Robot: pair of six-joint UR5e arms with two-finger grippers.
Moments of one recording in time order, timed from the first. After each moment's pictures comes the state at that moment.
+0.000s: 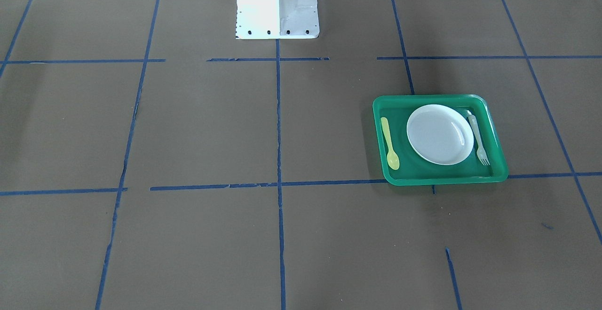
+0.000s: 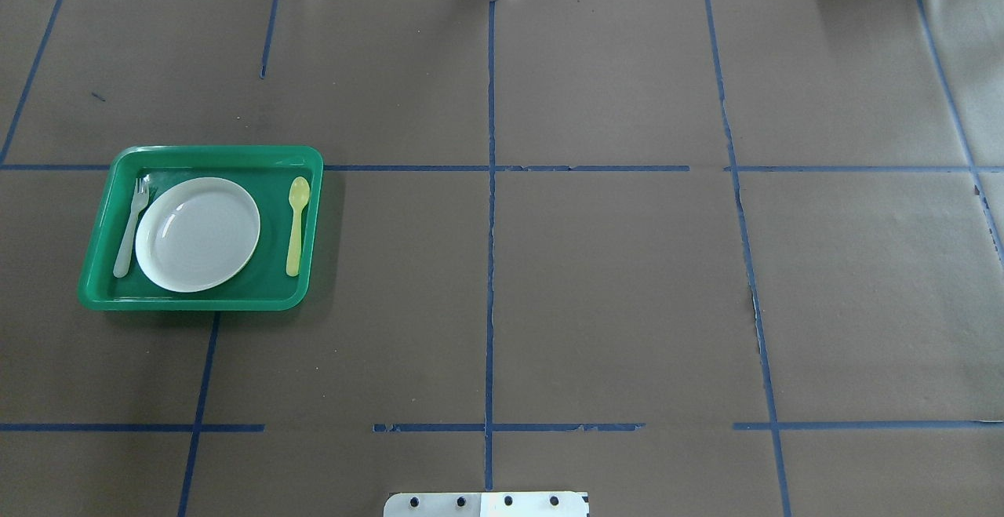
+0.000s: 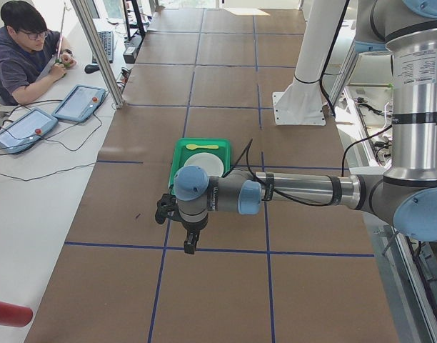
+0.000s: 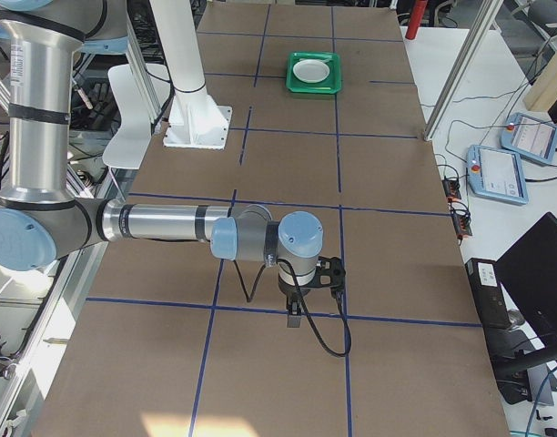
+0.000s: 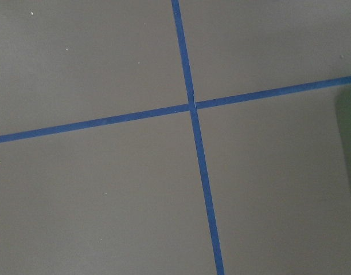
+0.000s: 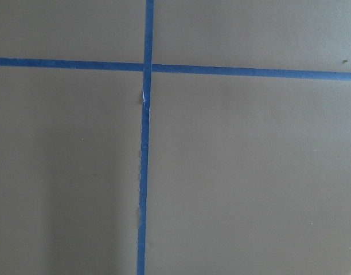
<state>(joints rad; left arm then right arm) -1.56 -1.47 -1.70 -1.62 -2.36 0.10 1.60 -1.70 1.73 -1.63 2.29 -0.06</state>
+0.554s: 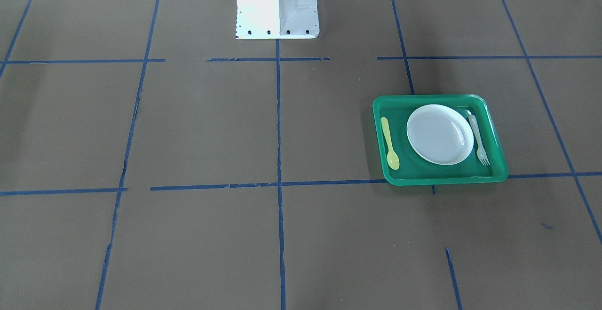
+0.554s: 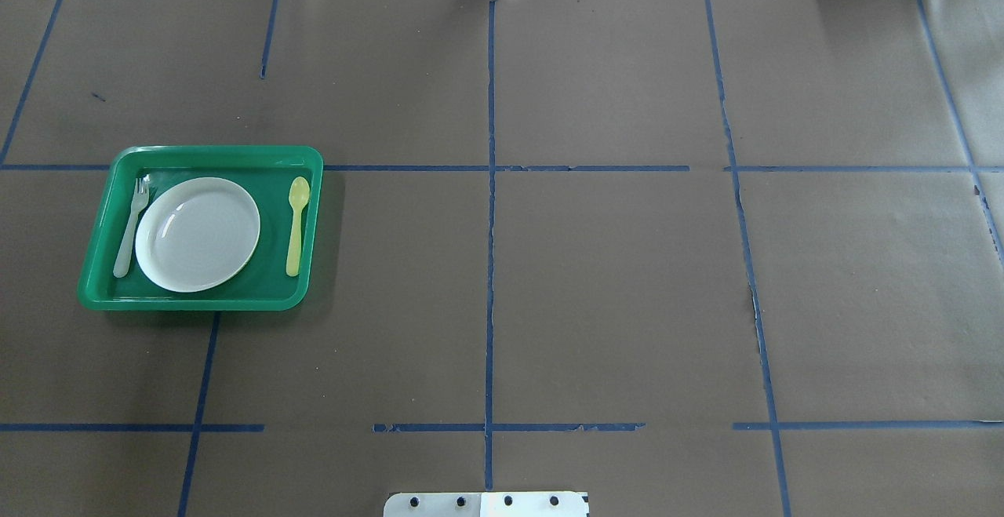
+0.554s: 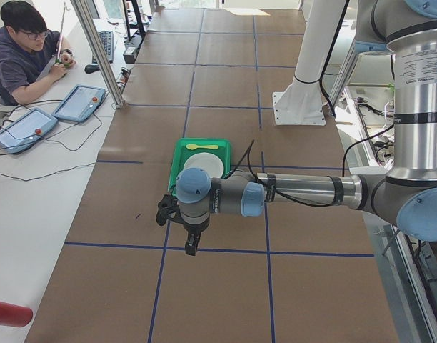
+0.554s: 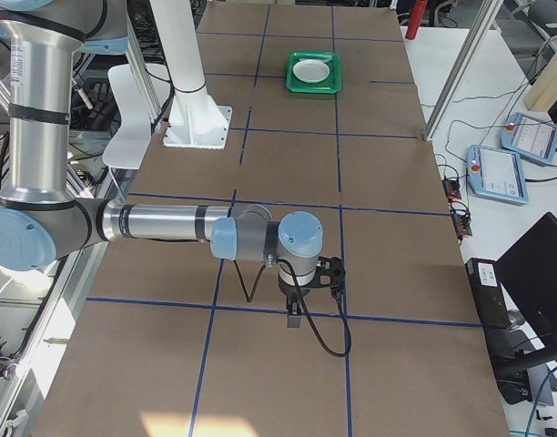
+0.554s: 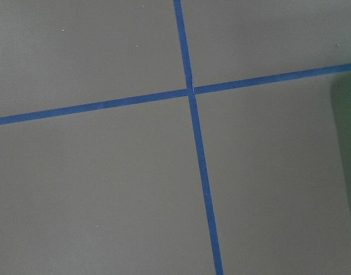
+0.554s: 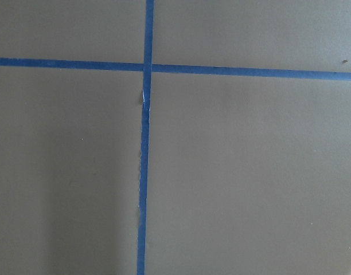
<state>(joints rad) -1.58 -1.47 -1.70 -1.63 -2.37 0.10 1.60 -1.70 1.73 -1.63 2.29 -0.06</state>
